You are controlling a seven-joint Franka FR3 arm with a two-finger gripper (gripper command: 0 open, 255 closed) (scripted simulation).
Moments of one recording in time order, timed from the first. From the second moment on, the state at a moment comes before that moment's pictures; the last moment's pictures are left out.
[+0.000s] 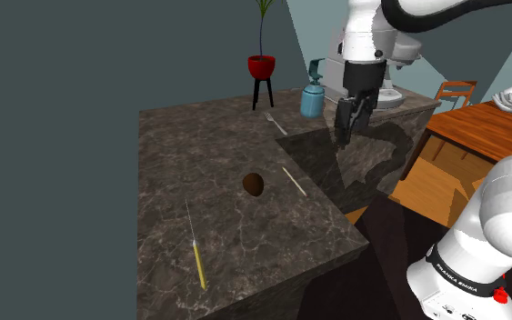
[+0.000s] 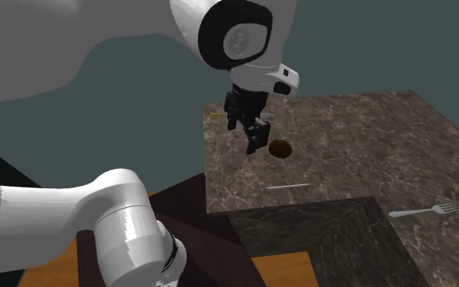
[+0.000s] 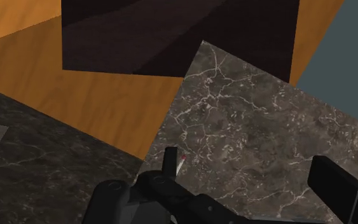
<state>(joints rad) 0.01 -0.70 0.12 -2.44 0.08 1.63 0.09</state>
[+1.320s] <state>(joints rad) 0.04 -0.14 0.49 -2.30 0.12 2.12 0.67</state>
